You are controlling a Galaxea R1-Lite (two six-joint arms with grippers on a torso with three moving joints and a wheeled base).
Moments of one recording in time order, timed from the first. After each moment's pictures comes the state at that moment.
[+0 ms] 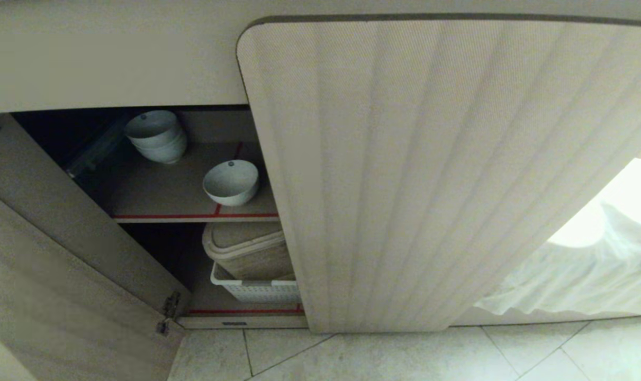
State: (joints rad) left arm 0.00 0.00 0.00 0.00 0.01 0.00; right arm 0.00 0.00 0.00 0.00 -0.01 0.01
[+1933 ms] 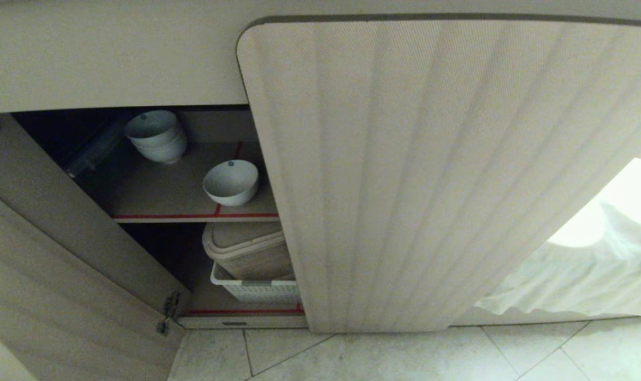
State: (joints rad) left arm 0.00 0.00 0.00 0.00 0.01 0.00; right arm 0.00 0.00 0.00 0.00 -0.01 0.01
